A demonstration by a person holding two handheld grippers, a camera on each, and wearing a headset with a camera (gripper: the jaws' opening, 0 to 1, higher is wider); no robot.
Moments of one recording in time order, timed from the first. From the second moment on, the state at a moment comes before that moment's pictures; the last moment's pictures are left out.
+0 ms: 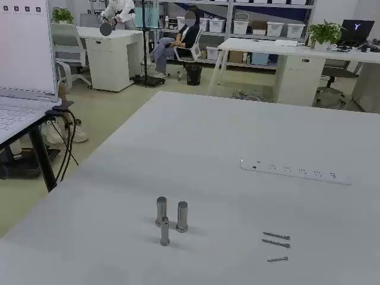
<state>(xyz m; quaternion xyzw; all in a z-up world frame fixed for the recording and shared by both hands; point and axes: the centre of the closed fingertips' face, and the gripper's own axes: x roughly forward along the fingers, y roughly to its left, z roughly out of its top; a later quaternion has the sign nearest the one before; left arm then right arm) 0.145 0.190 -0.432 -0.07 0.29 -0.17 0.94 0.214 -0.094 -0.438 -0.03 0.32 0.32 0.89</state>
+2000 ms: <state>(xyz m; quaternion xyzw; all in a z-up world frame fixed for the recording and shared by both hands) 0.148 0.188 -0.437 -0.05 0.31 -0.19 0.93 0.205 -0.077 -0.440 -0.03 0.33 0.34 0.88</state>
